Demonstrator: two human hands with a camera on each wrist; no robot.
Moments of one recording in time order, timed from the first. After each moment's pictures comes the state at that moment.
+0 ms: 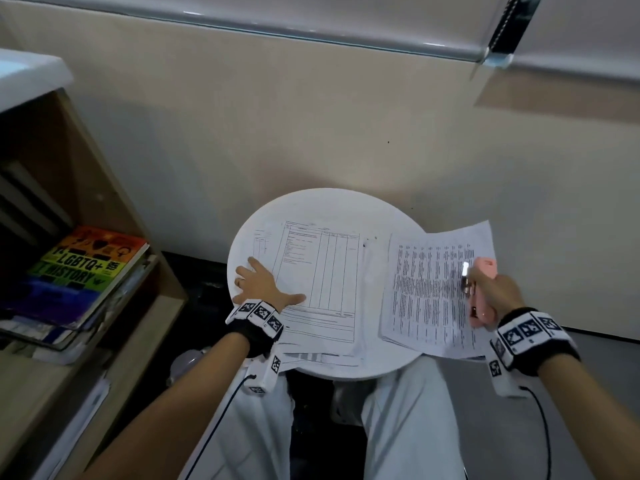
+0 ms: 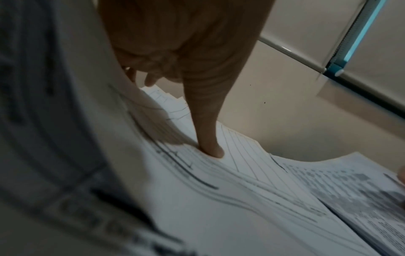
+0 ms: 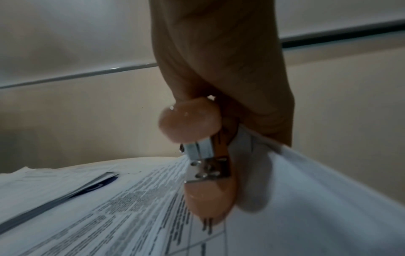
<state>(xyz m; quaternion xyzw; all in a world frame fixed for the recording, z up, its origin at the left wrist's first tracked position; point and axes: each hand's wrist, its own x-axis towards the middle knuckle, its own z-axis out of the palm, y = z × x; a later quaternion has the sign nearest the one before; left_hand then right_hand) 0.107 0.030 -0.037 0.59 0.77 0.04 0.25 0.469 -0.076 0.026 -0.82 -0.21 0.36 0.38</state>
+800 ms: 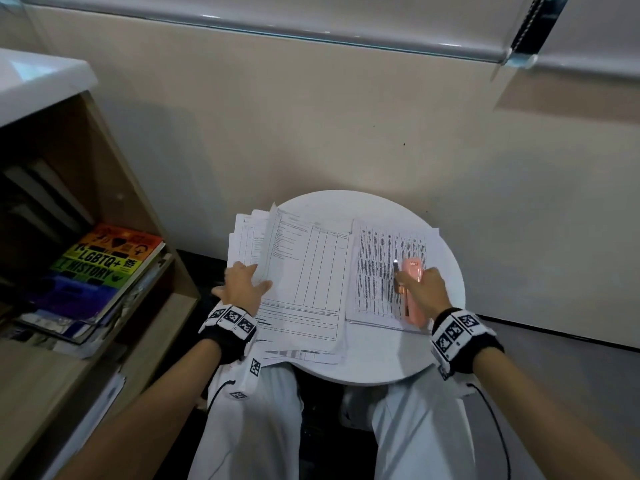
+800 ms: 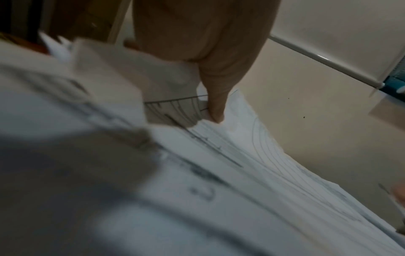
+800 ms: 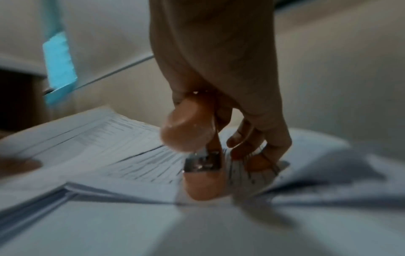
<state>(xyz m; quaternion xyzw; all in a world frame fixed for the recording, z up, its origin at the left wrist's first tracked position) 0.049 0.033 -0.038 0.62 0.73 0.19 0.22 0.373 -0.018 -0.023 -0.78 -0.37 0.36 0.36</state>
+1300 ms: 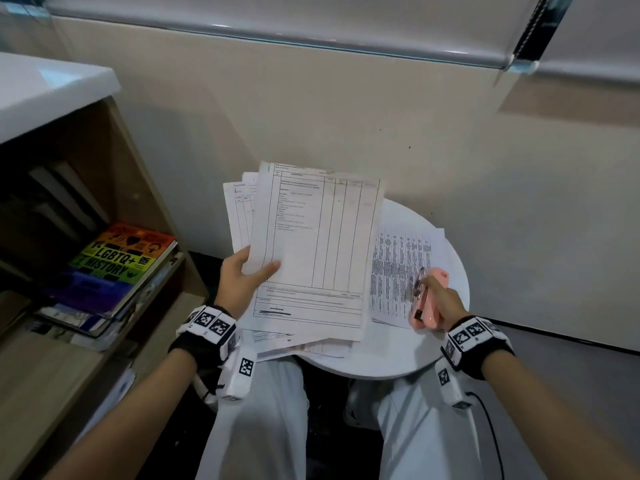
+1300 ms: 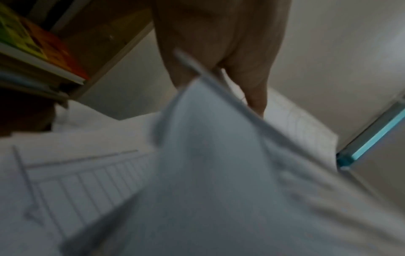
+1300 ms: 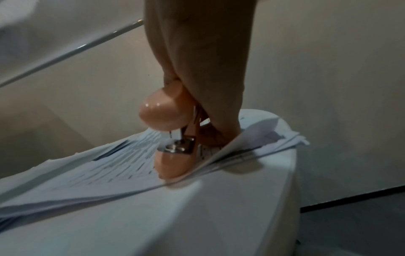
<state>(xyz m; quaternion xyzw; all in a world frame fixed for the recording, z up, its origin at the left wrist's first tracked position) 0.027 -0.003 0.014 0.55 0.49 0.49 0.47 0.391 -0.036 -0.036 -0.73 -0.18 0.48 0.46</state>
